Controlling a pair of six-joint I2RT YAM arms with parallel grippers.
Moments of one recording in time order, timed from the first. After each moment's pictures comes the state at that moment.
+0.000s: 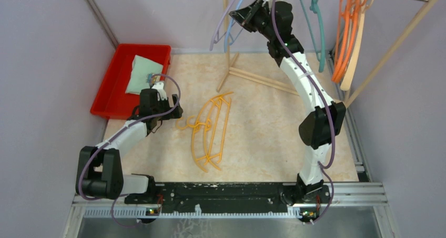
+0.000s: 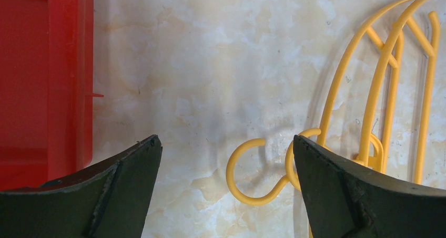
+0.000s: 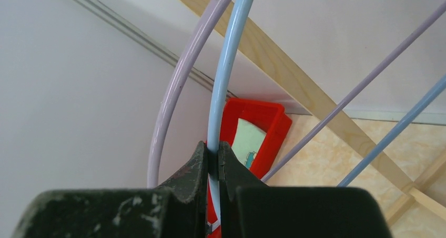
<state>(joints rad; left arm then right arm) -0.14 1.32 0.67 -0.01 0.07 -0.19 0.36 1.91 2.06 -0.09 -0.30 0.81</state>
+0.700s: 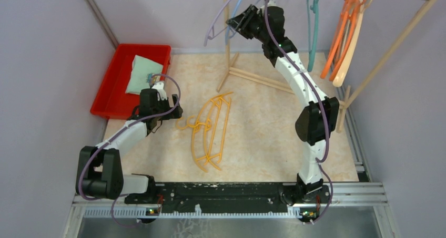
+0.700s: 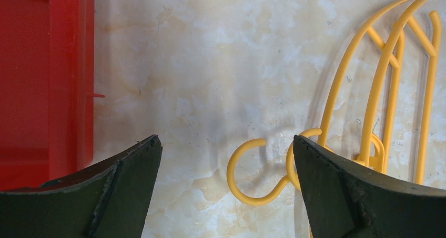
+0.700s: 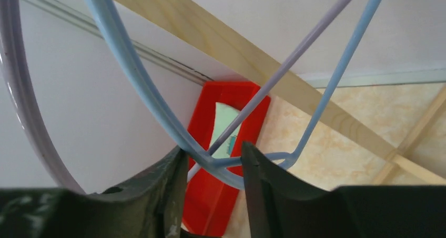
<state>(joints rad) -0.14 1.32 0.67 -0.01 0.07 -0.18 0.37 1.97 2.04 -0.13 -0.26 0.83</state>
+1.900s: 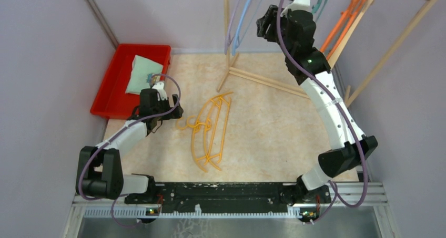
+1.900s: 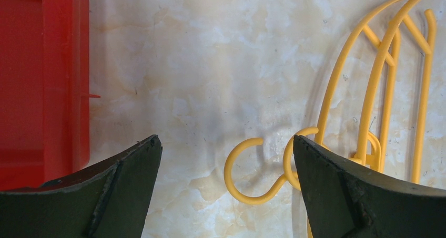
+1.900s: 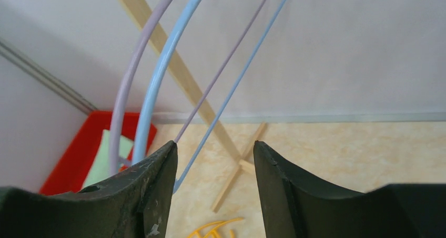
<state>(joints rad) -0.14 1.32 0.67 -0.01 0.08 -0.18 0.40 1.51 1.82 -0.34 0.15 0.35</state>
